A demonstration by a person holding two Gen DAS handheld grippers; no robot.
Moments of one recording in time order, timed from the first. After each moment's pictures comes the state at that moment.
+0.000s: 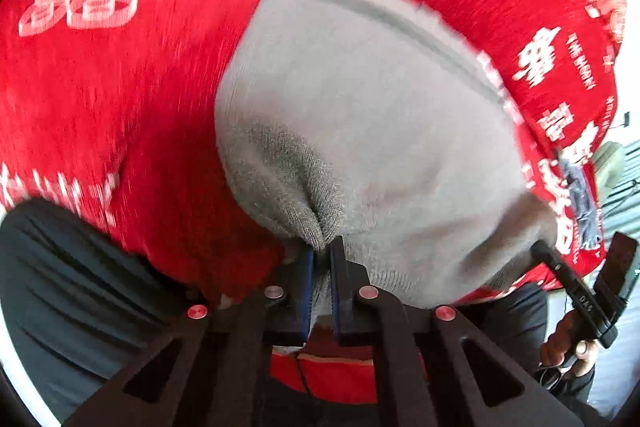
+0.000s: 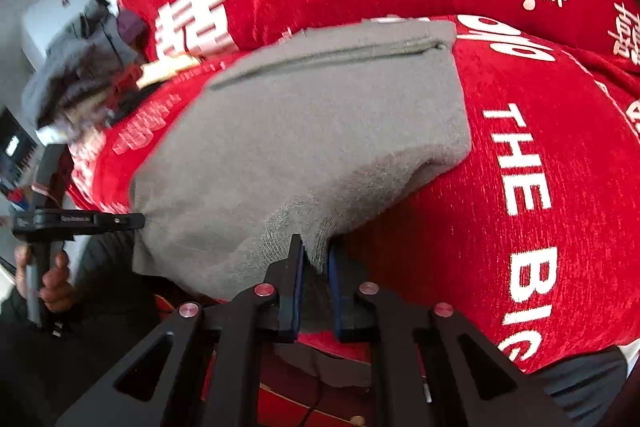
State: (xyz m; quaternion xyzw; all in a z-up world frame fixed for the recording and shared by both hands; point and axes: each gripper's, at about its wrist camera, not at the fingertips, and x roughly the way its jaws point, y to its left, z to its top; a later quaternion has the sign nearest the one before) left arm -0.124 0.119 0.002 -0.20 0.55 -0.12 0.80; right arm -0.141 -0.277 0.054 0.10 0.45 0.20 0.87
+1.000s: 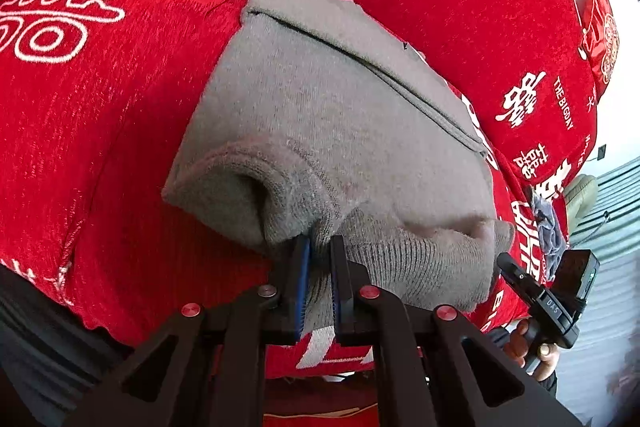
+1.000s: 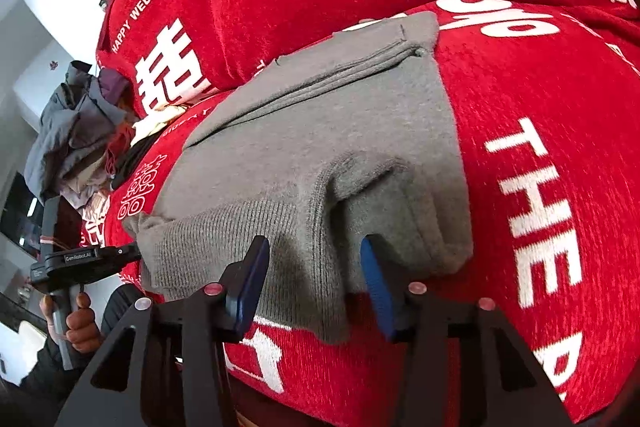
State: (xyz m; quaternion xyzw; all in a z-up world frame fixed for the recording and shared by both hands) left arm -0.069 0.120 -0.014 -0.26 0.54 -0.14 0.79; right arm -0.057 -0.304 0.019 0.18 0.45 0.19 0.85
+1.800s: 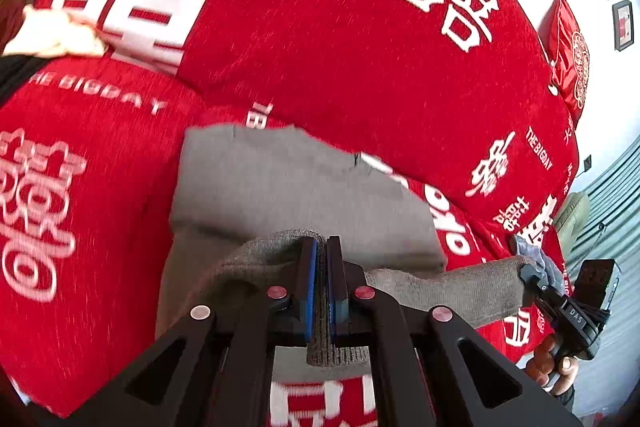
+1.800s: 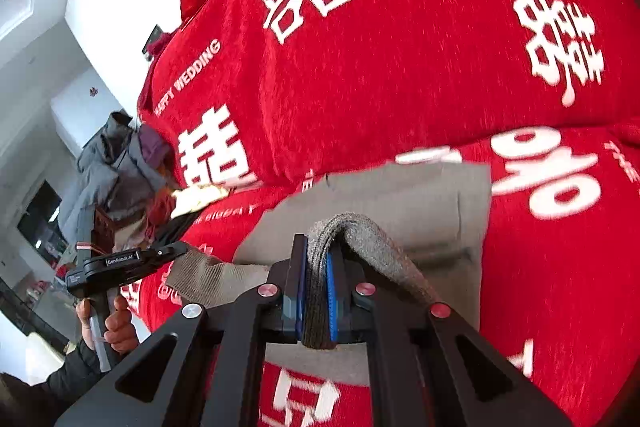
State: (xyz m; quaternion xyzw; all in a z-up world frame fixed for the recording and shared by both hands) left arm 0.053 0.105 0.098 -0.23 0.43 -0.15 0.86; right arm 0.036 -0.308 0.138 0.20 0.34 0.23 0.89
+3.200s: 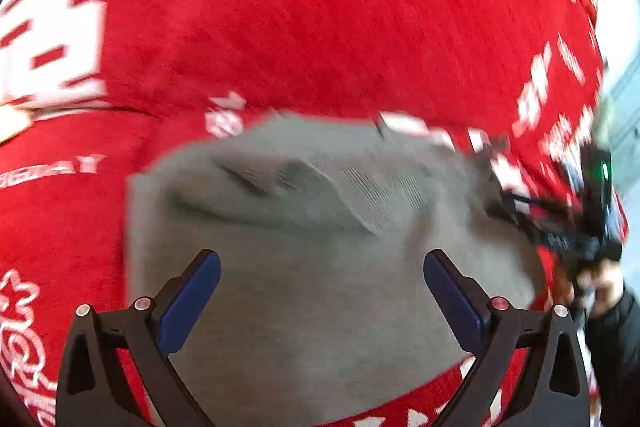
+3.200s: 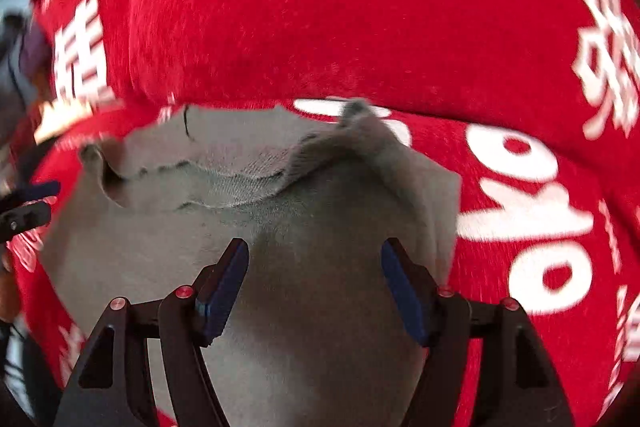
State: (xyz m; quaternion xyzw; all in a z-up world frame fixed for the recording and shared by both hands) left arm 0.162 0.045 0.023 -0.07 0.50 -0.20 0.84; right arm 0.204 -0.267 0.030 -0.02 0.49 0.12 0.86
